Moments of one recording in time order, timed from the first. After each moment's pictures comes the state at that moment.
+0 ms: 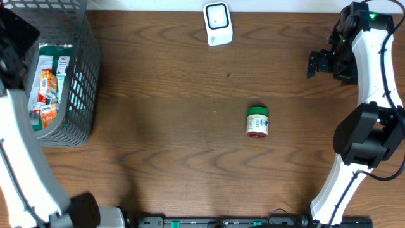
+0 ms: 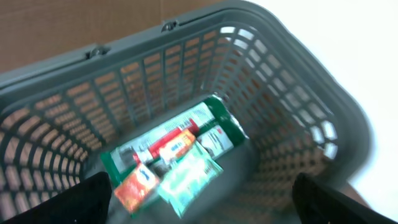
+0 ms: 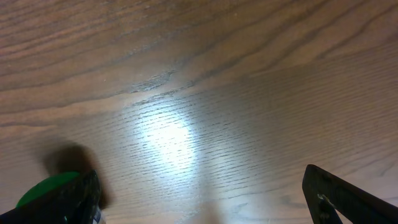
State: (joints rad) left arm 0.35 1.60 2.05 -1.16 -0.31 -0.51; right arm -0.15 2.18 2.10 -1.46 0.03 0.11
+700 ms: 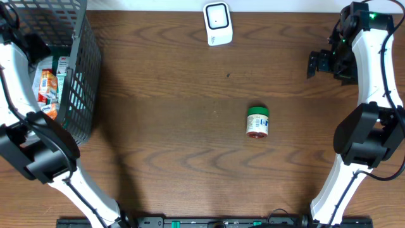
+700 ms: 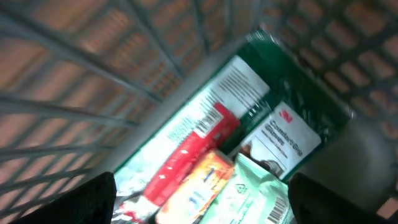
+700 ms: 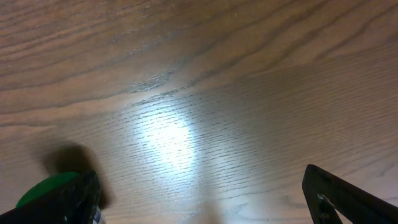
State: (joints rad) left arm 0.48 2.14 2.05 -0.96 -0.17 -0.21; right arm -0.15 2.18 2.10 -1.46 0.03 0.11
